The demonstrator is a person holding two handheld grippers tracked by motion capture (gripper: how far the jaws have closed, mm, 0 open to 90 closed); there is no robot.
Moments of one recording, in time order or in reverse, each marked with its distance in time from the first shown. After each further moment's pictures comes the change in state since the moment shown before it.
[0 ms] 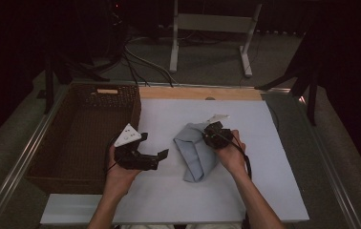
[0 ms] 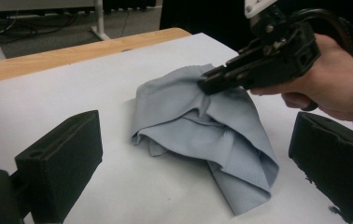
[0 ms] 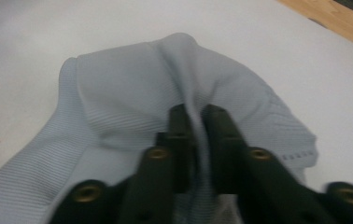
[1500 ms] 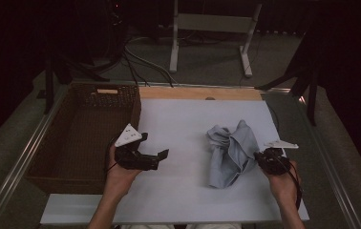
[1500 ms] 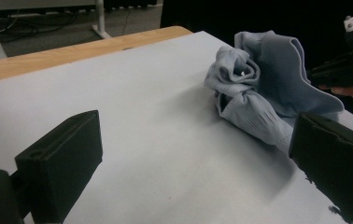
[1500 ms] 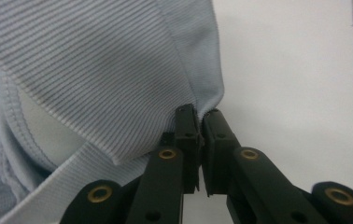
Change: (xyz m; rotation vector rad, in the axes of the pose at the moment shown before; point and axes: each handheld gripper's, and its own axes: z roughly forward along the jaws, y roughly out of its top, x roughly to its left) left arm 0.000 0.000 0.001 0.007 0.004 0.001; right arm -0.082 -0.134 -0.076 -0.022 -0.143 0.305
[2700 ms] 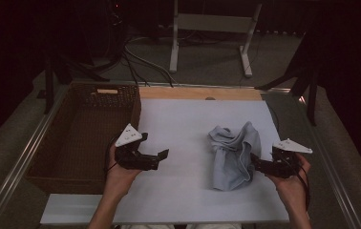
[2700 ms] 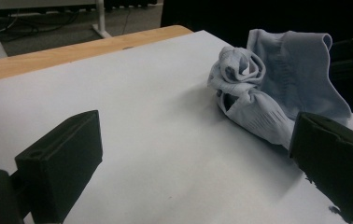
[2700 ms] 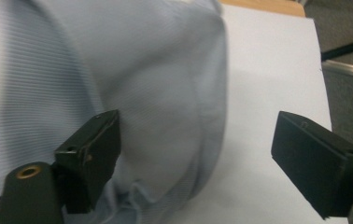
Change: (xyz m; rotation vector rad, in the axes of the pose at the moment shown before) left arm 0.000 0.000 0.000 0.003 0.003 0.003; right arm 0.010 0.009 -0.045 -0.128 0.018 -0.015
